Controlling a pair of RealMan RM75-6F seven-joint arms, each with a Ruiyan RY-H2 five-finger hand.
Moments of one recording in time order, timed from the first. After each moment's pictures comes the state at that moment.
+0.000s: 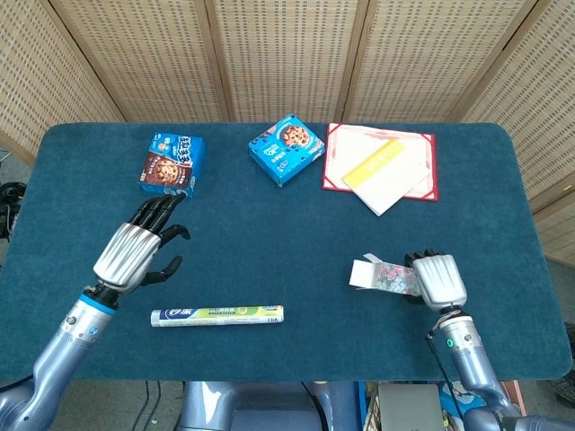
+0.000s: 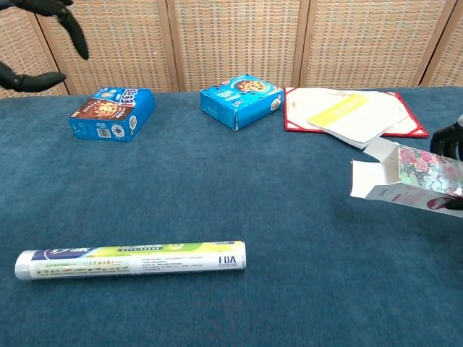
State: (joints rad) left arm -0.67 -1.11 0.04 -1.95 1.33 1.38 0.27; right arm 0.48 -1.38 0.03 -1.58 -1.17 1.27 -0.50
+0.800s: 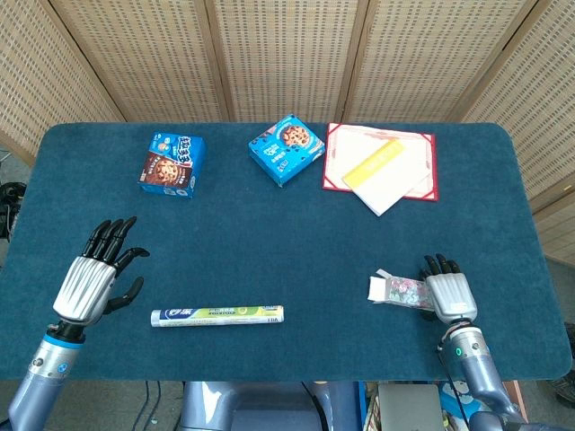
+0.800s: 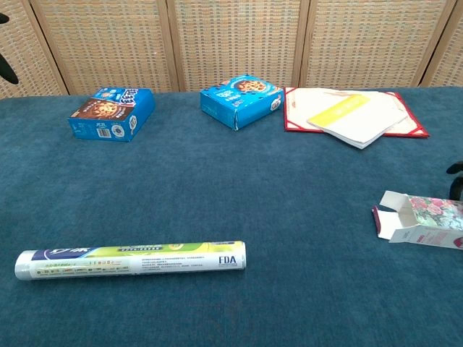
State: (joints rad) left arm -0.41 -1.22 0.07 -1.78 1.53 1.56 0.24; right arm 0.42 -1.41 0.01 -1.48 -1.09 1.14 -0.50
